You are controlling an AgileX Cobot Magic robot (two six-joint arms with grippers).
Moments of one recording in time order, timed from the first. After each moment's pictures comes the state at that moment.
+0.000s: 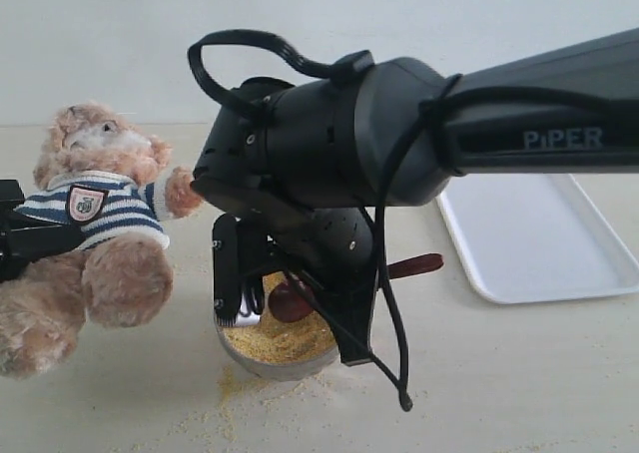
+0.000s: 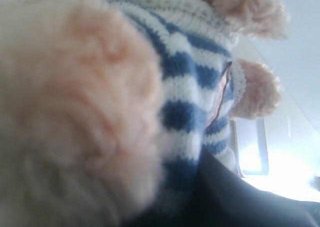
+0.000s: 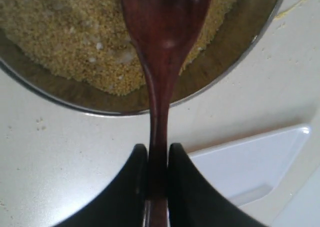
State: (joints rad) left arm 0.26 1.47 -0.45 -1.72 0.79 1.30; right arm 1.02 1.97 -1.44 -0.53 1.18 -0.45
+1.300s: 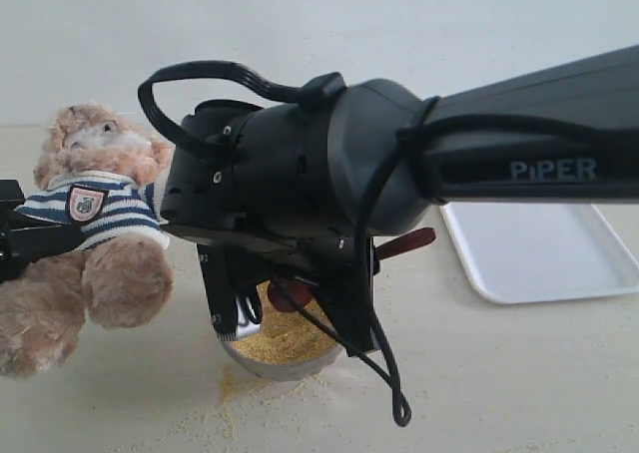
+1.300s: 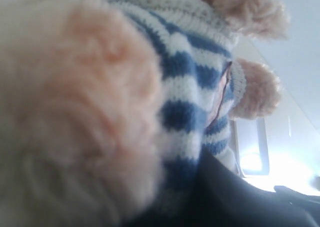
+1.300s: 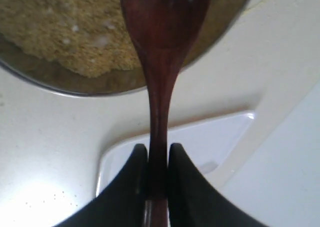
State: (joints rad) left arm 0.26 1.47 -0.45 -1.72 0.79 1.30; right arm 1.08 1.97 -1.44 -0.69 1.21 -0.44
